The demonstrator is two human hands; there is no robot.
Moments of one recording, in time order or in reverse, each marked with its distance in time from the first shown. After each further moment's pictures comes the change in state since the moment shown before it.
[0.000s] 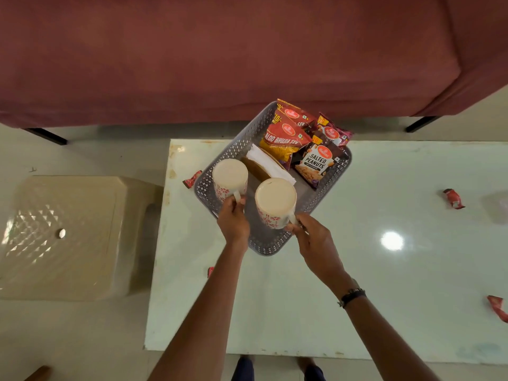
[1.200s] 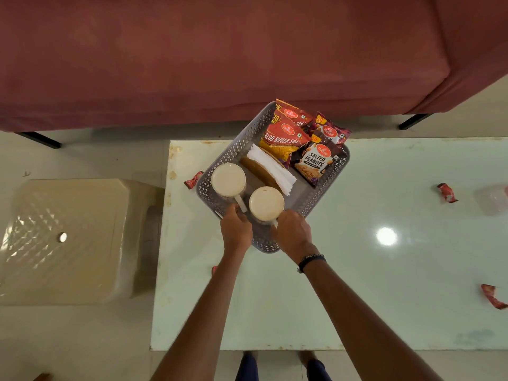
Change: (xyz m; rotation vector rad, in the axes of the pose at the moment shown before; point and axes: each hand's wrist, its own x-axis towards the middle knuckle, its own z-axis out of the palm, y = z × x) left_hand -0.017 0.010 -0.022 0.379 -0.137 0.048; right_hand 0.039 -0.031 0.042 -0.461 -0.200 0.397
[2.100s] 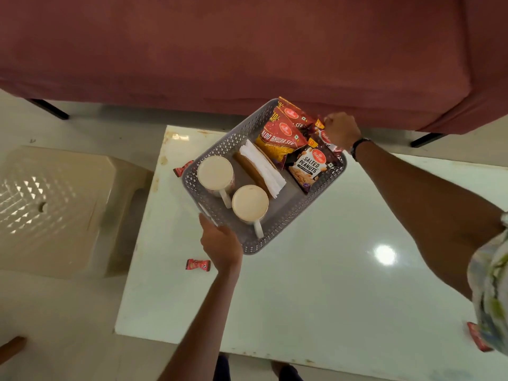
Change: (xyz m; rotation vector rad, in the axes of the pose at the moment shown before) left_hand -0.032 -0.004 0.040 -0.199 0.476 -0.222; right_hand 0.180 0.043 -0.161 0.109 0.098 -0.103
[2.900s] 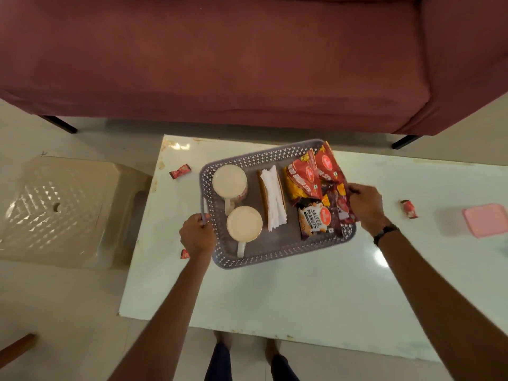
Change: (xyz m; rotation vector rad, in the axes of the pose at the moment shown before) left_hand -0.013 0.015 -0.042 0.228 -0.089 0.124; right_hand -0.165 0.104 -0.027 0.367 0.107 0.271
